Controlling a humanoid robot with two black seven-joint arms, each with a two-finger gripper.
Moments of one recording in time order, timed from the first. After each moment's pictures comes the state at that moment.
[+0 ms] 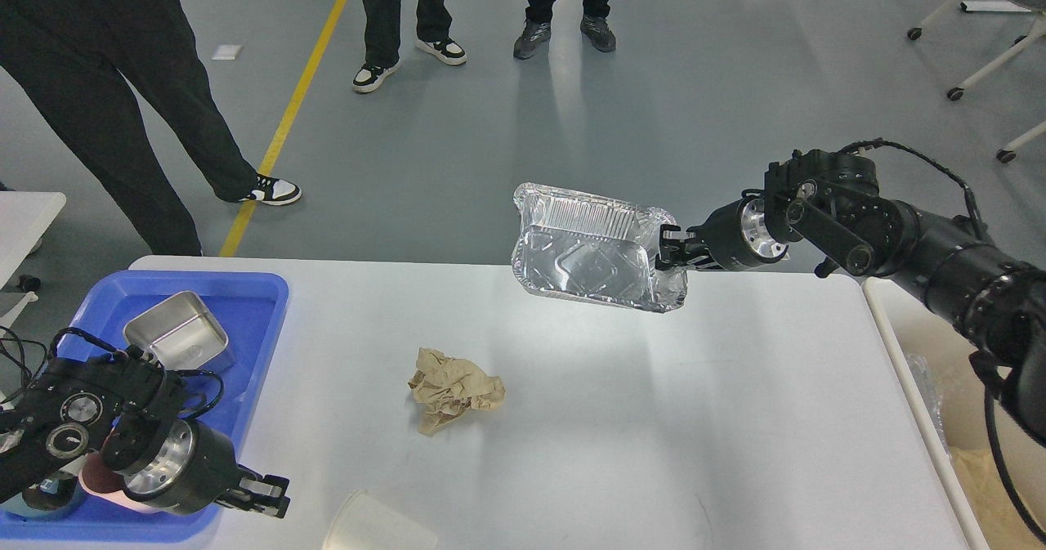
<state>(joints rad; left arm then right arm) -0.45 0.79 -0.63 -1.62 1.22 -0.96 0.46 1.18 -0.21 0.03 0.52 -0.93 0.71 0.09</state>
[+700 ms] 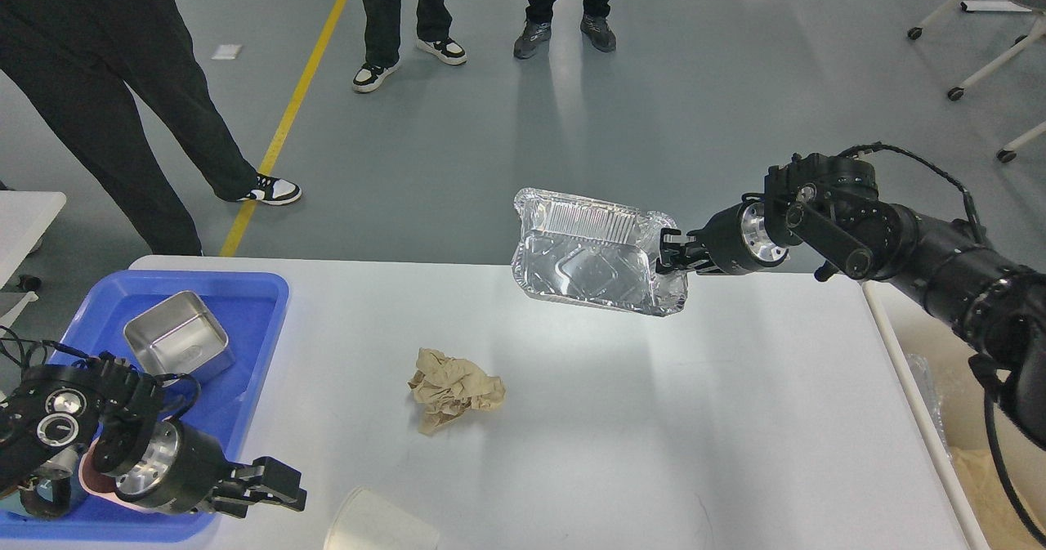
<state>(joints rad) -0.35 0.70 -0.74 -1.46 1.16 -0.96 0.46 1.17 -0.21 0.03 0.52 -0.94 0.70 0.09</state>
